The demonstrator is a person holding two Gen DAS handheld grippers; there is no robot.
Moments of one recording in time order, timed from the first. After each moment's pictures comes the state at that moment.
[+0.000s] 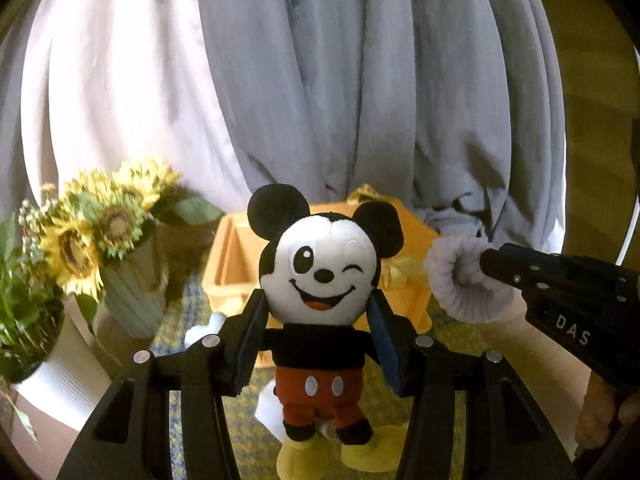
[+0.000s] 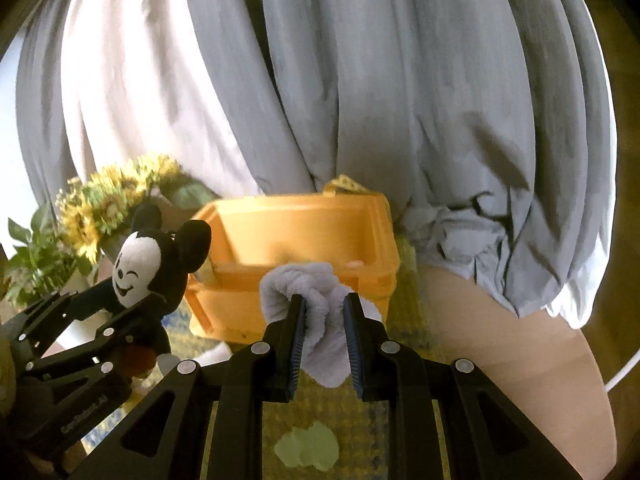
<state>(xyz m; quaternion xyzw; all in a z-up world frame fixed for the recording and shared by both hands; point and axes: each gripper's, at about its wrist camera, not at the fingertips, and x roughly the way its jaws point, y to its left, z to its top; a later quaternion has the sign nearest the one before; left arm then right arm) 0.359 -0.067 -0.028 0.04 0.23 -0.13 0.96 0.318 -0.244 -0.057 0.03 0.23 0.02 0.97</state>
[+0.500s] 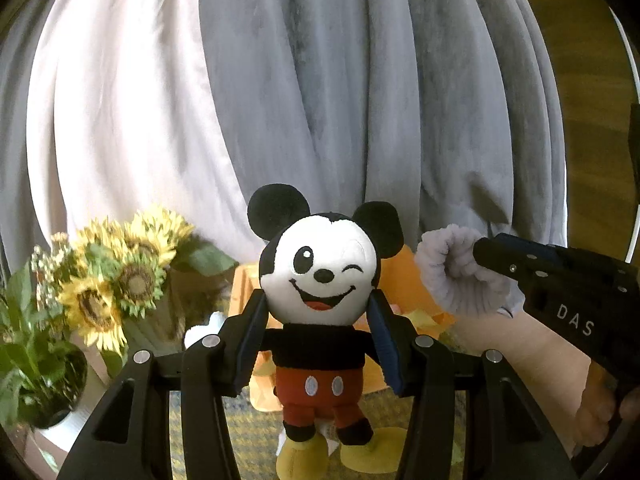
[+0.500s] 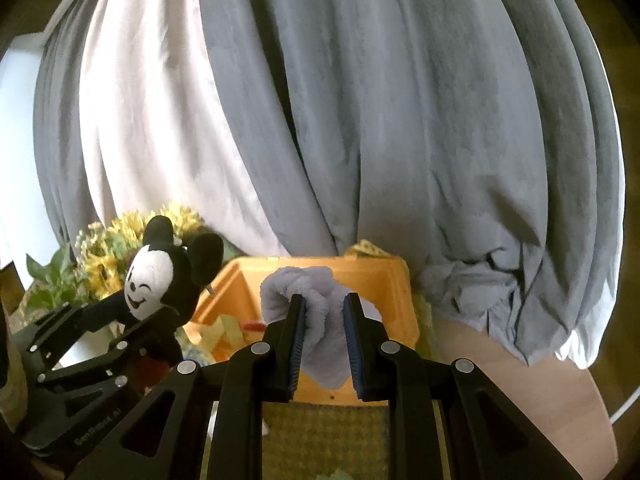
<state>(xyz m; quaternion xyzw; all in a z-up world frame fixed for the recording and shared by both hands) 0.366 -0.056 0.008 0.05 0.18 -0.13 0.97 0.322 -0.231 -0.015 0.04 0.16 0.04 0.99</state>
